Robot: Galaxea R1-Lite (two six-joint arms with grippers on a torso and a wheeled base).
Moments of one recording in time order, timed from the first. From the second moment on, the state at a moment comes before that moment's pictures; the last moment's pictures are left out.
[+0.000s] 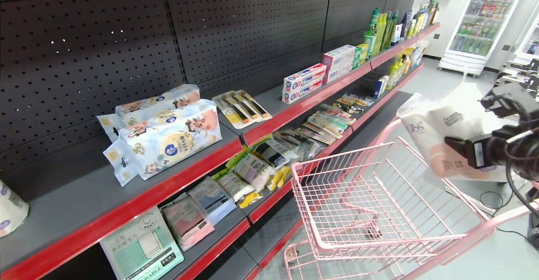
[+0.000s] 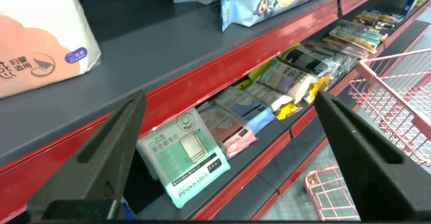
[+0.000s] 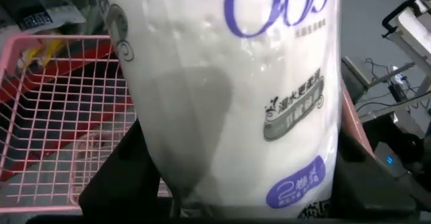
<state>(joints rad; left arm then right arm) 0.00 0.00 0.00 0.00 0.02 0.00 -0.03 1.43 -0.67 -0.44 -0.12 -0.34</state>
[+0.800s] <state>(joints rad) 0.00 0.00 0.00 0.00 0.02 0.00 0.03 0.63 -0.44 0.00 -0.15 -0.10</state>
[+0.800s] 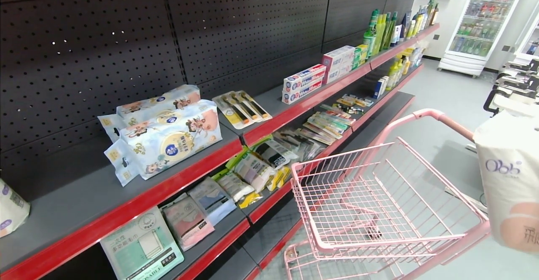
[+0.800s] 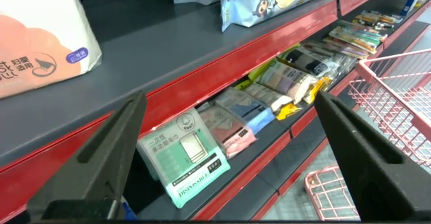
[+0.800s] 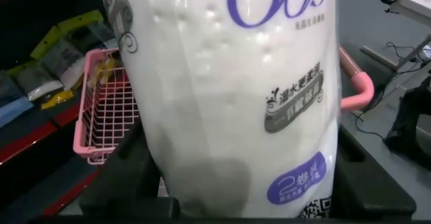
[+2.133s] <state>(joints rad) 0.00 0.00 0.00 0.00 0.02 0.00 0.04 0.46 -0.43 0.04 -0.12 -0.16</state>
